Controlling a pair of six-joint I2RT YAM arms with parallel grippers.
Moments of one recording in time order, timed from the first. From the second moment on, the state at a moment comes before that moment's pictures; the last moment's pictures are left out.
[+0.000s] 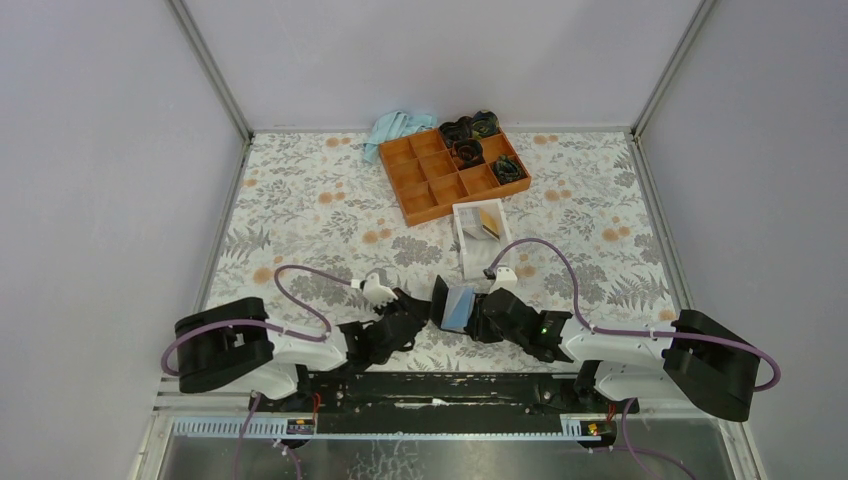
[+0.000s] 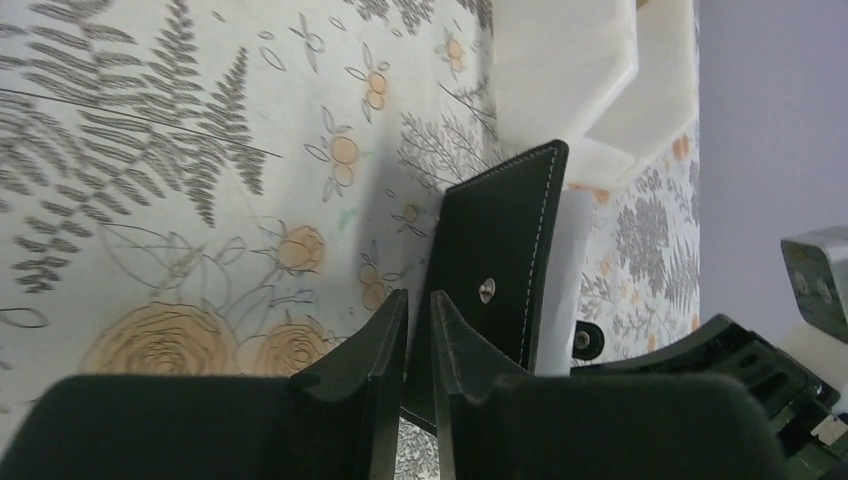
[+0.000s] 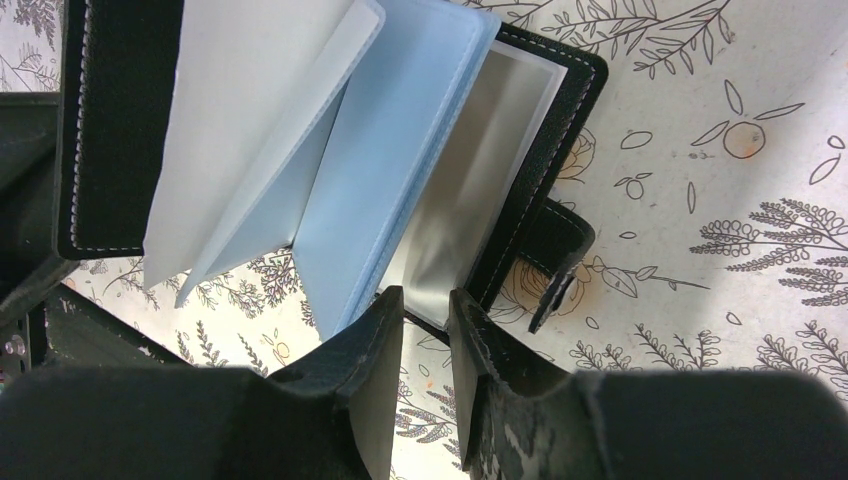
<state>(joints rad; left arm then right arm) -1.21 1.38 0.30 0.45 -0.73 -1.38 1.05 1.18 0.34 0.04 0.21 0.86</state>
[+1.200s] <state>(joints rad) -1.26 1.60 0.54 0.52 -0.58 -1.21 1.05 1.01 0.34 -0.12 0.25 0.85</state>
